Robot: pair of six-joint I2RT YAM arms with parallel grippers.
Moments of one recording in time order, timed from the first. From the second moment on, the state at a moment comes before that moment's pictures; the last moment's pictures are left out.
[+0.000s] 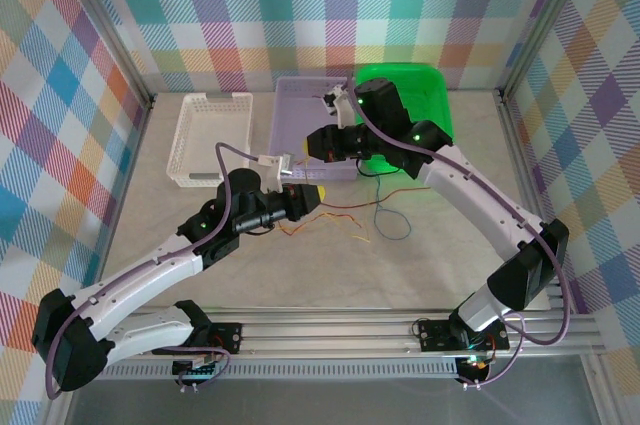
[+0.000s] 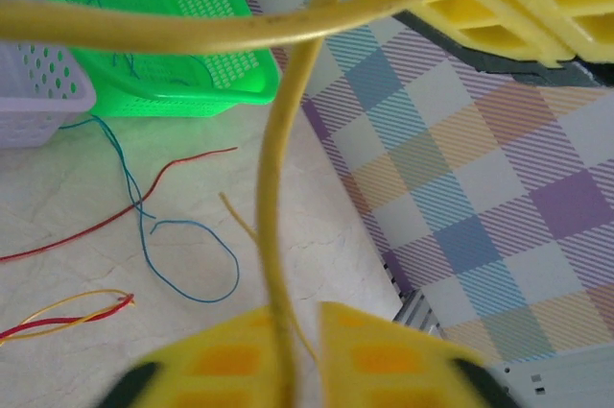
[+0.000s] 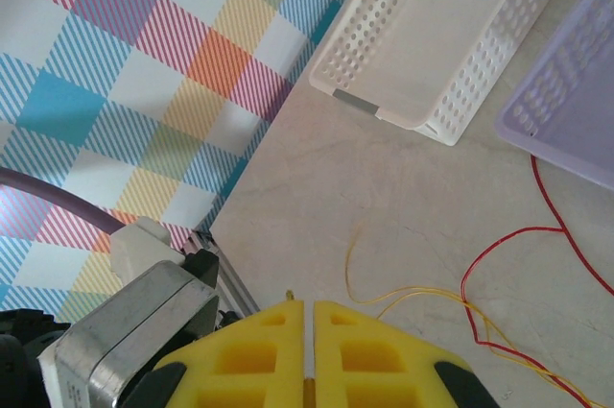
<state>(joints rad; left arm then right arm) -0.75 1.05 0.79 0.00 0.27 -0.76 0.69 1.56 1.63 -0.62 -0.51 0.52</state>
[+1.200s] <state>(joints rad) -0.19 1.29 1.24 -0.53 -0.36 -0.60 0.59 1.17 1.04 -0.47 -0.39 0.54</state>
